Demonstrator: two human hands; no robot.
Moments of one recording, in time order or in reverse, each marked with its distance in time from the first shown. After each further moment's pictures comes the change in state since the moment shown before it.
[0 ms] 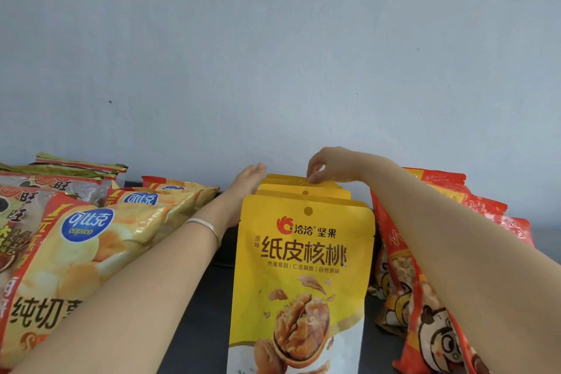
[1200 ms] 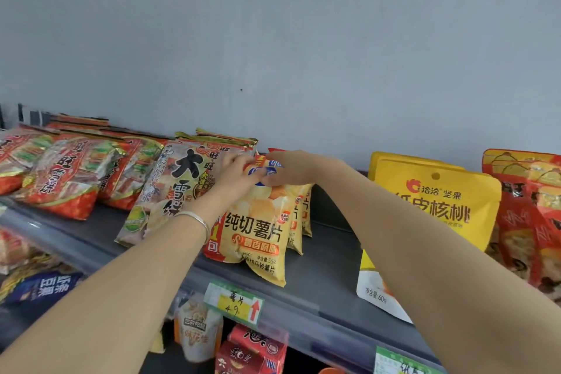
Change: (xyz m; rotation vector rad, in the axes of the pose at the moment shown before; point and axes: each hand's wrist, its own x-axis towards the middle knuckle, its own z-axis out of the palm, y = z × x) left_hand -0.150 -0.047 -0.191 0.533 0.402 -0.008; right_hand 0.004 -0.261 0.068 0.051 -0.117 -0.259
